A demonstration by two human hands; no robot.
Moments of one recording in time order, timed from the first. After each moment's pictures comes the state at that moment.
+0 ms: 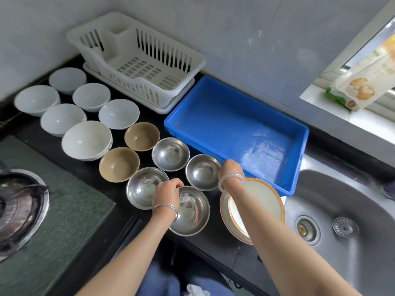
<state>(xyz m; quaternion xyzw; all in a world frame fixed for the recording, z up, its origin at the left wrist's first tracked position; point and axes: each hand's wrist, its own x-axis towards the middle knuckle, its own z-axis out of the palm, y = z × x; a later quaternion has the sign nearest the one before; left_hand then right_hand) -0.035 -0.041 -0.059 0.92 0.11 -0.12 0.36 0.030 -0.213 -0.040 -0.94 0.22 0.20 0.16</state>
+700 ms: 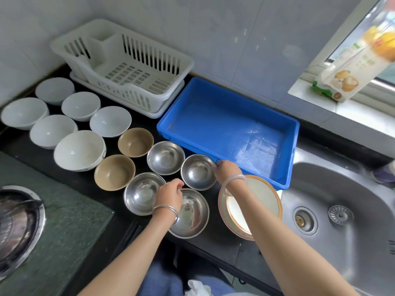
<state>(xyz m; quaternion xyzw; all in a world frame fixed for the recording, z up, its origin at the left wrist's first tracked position) -0.029 -0.044 -0.049 0.92 0.07 -0.16 0.35 0.024 -0.219 -0.026 -0.93 0.19 0.22 0.21</state>
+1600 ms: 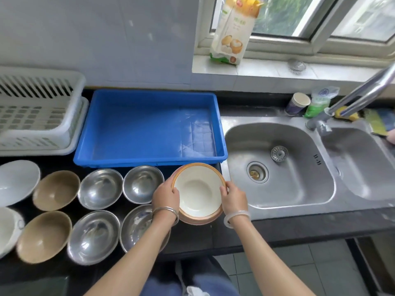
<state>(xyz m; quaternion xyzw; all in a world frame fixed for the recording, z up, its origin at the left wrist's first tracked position) -0.033 -0.154 -0.029 0.91 -0.10 -0.21 0.35 -0.134 -0.291 -0.038 -0.81 0.49 0.01 0.32</state>
